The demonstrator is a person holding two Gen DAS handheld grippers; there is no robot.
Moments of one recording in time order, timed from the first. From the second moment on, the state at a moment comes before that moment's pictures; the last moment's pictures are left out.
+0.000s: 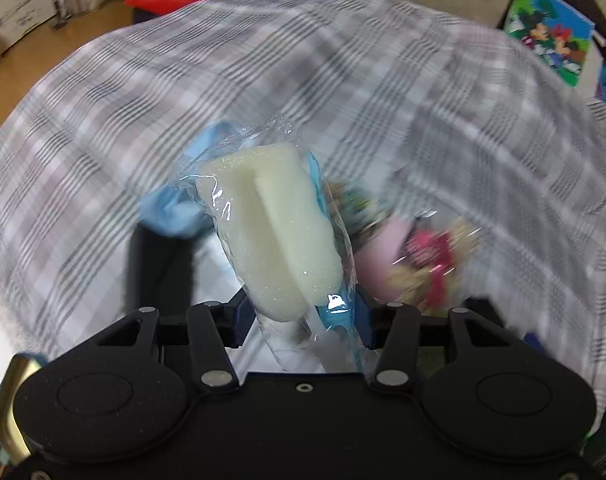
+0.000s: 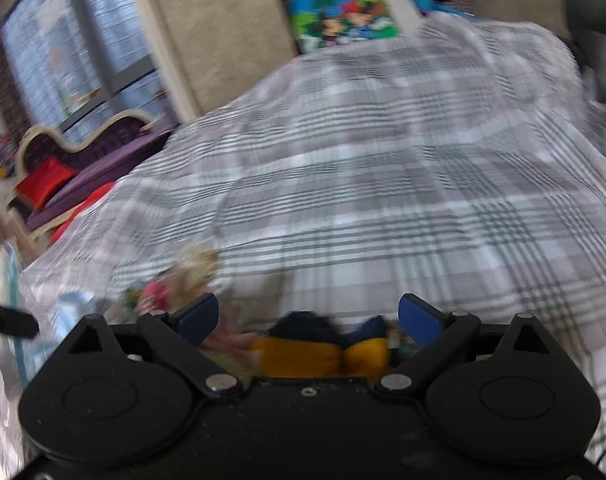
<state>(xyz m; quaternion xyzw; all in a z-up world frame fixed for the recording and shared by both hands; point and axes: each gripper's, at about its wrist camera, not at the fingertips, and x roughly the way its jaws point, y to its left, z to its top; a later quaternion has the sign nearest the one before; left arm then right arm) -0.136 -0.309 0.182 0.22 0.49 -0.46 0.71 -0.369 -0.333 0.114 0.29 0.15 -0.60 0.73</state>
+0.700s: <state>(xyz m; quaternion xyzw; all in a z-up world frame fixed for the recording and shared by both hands) -0.099 -0.168 0.171 0.22 0.50 -0.40 0.73 -0.293 -0.347 0.112 0.24 0.26 -0.50 0.79</state>
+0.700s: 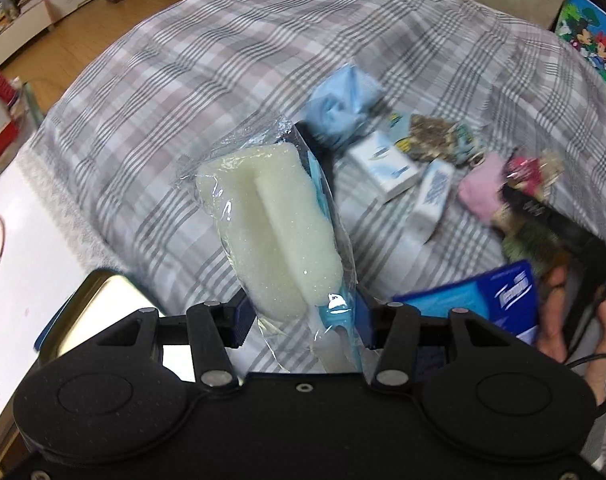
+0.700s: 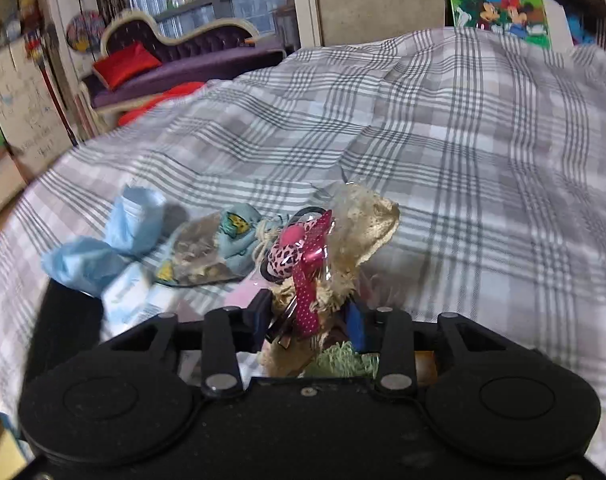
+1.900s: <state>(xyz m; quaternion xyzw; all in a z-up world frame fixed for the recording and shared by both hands) -0.038 0.025 0.043 0.11 0.57 -0.22 0.78 -0.257 -0.199 0.181 0.18 0.21 -0.39 0.88</state>
